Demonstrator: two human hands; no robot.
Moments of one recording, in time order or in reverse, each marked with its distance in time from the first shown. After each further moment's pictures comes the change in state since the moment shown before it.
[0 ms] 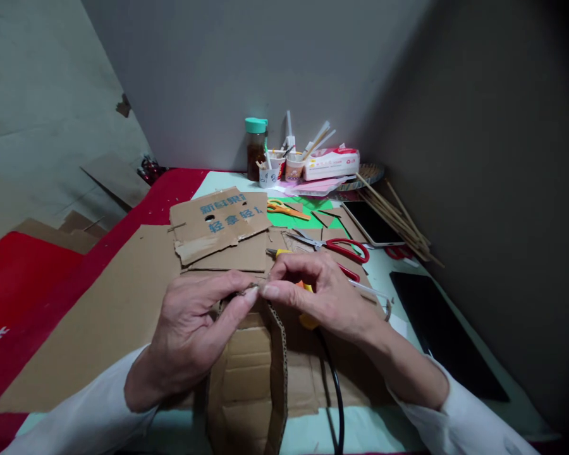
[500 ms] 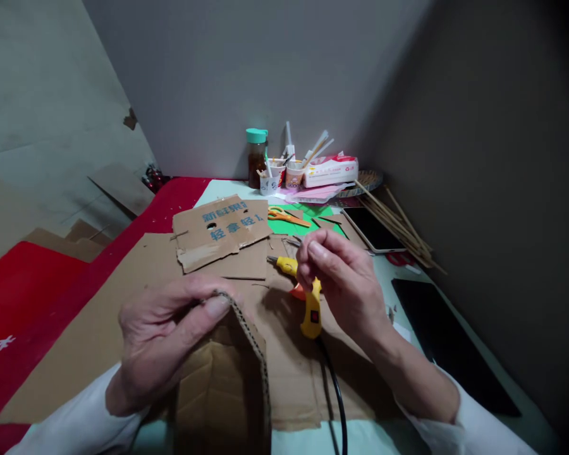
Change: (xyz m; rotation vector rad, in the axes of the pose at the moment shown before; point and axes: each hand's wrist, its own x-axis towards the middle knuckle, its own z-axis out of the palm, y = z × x) left_hand -0.009 -0.003 -0.019 -0.347 0.112 -0.318; right_hand 0.002 0.011 -0.005 0.538 0.303 -0.135
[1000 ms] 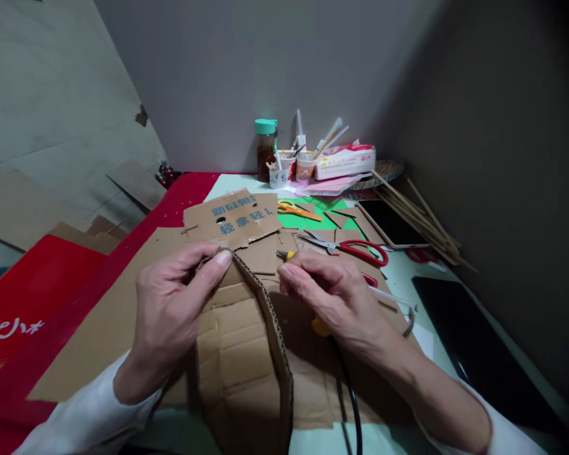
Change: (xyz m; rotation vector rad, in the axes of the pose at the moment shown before) left_hand 0.013 -0.001 0.008 0.305 0.212 -0.077; right_hand -0.006 0.000 0.012 -0.576 -0.218 -0.071
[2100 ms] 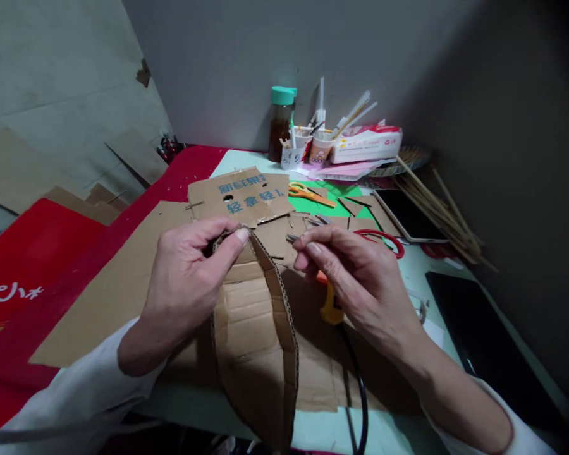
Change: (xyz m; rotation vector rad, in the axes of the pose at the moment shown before) left_hand 0.010 -0.005 0.004 0.189 -0.026 0.068; right_hand -0.003 0.007 0.000 -0.056 0.069 0.035
